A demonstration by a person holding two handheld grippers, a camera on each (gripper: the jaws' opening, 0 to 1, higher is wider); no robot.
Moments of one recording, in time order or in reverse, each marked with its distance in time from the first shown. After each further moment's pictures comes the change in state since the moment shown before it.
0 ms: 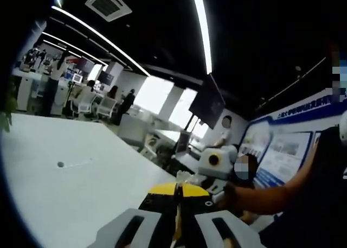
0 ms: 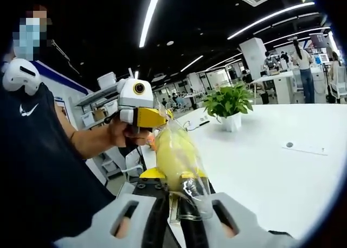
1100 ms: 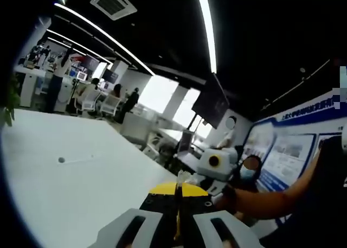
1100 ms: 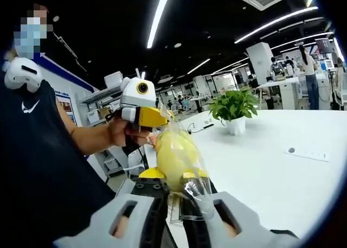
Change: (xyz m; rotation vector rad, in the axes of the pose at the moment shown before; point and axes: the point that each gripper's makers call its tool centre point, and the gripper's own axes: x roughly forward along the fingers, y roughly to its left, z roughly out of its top) left arm 0.007 -0.009 -0.009 0.028 0.012 0.053; right arm -0.010 0.004 -0.007 -0.055 -0.013 0.038
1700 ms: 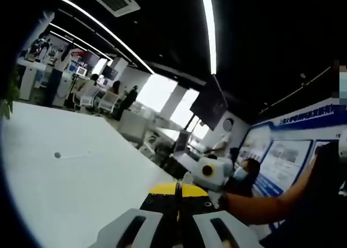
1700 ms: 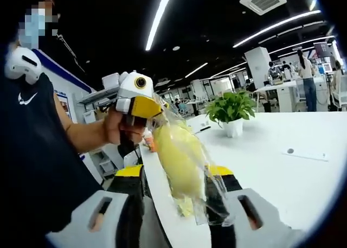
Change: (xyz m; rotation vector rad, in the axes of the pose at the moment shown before) left arm 0.002 -0.001 0.000 -0.077 -0.001 -0.043; right arm 0.014 -0.007 -0.013 -0.014 -0.034 -0.039
